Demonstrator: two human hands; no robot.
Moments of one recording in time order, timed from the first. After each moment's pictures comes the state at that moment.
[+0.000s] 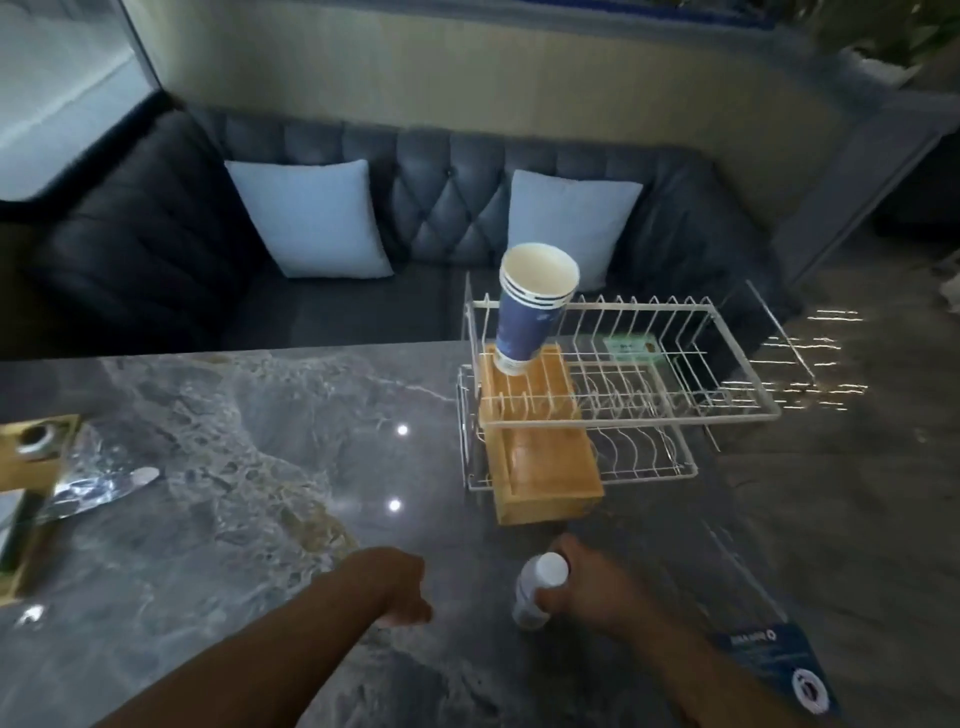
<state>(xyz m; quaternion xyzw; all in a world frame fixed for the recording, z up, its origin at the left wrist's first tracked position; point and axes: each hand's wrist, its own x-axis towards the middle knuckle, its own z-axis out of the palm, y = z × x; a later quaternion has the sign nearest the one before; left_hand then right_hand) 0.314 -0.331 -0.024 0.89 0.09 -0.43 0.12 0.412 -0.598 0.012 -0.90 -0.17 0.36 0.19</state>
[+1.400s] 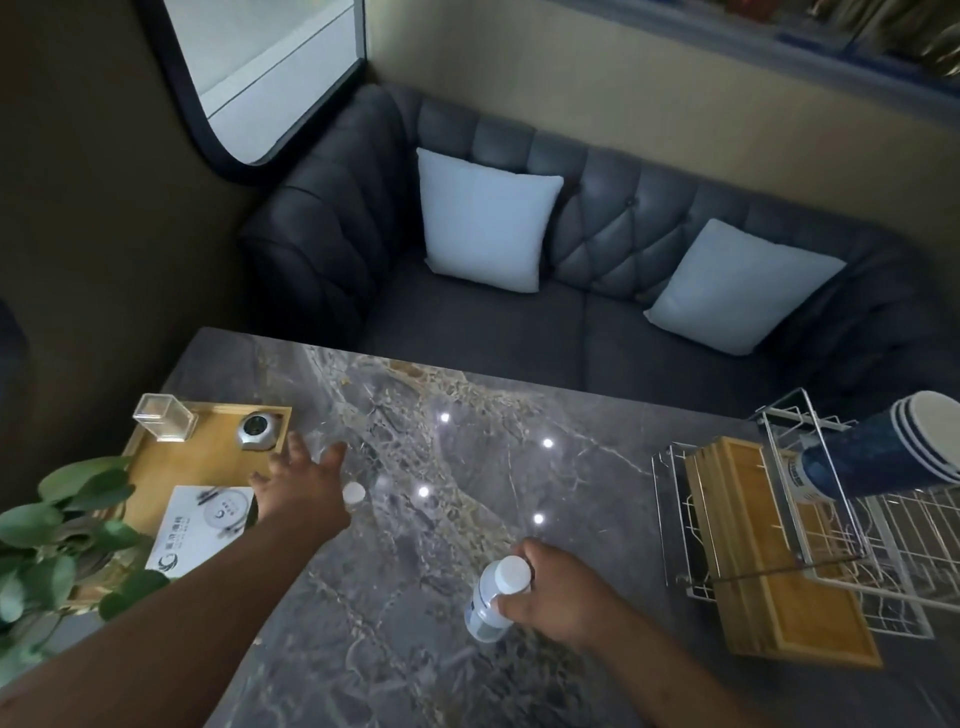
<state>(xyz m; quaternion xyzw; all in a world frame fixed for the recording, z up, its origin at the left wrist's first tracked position) 0.210 0.082 -0.017 0.88 0.42 -0.23 0.08 0.341 -0.219 0.010 -0.87 -0.27 0.38 0.13</state>
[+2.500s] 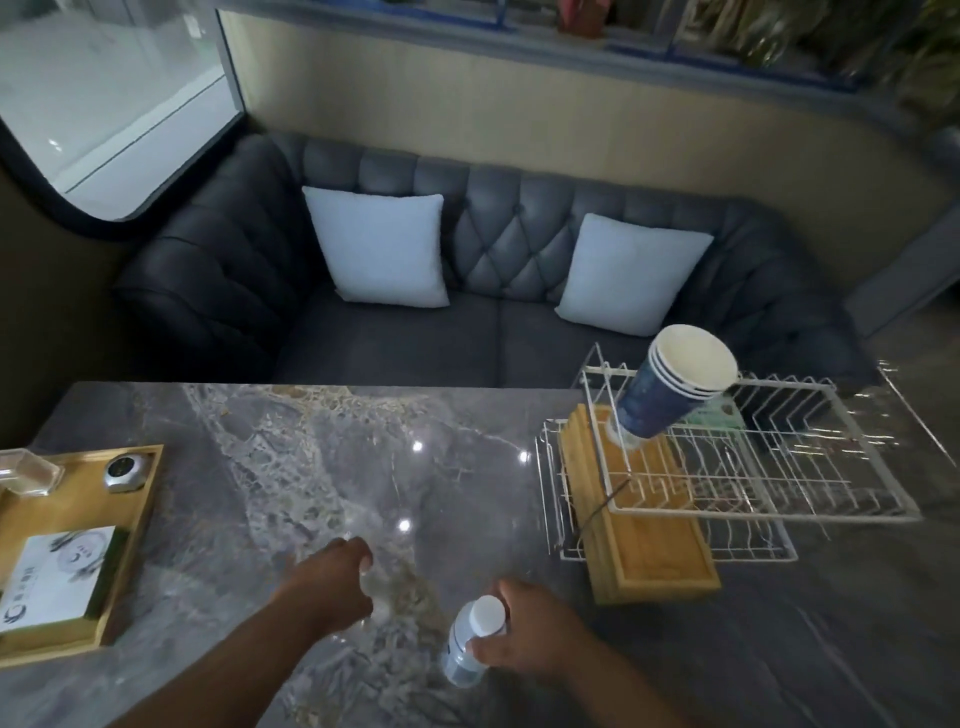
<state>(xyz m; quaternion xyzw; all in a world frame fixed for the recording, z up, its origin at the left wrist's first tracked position) 0.264 -0.124 -0.023 0.90 0.26 -0.25 0.23 0.375 -0.393 0.007 -0.86 -0.28 0.38 0.17</state>
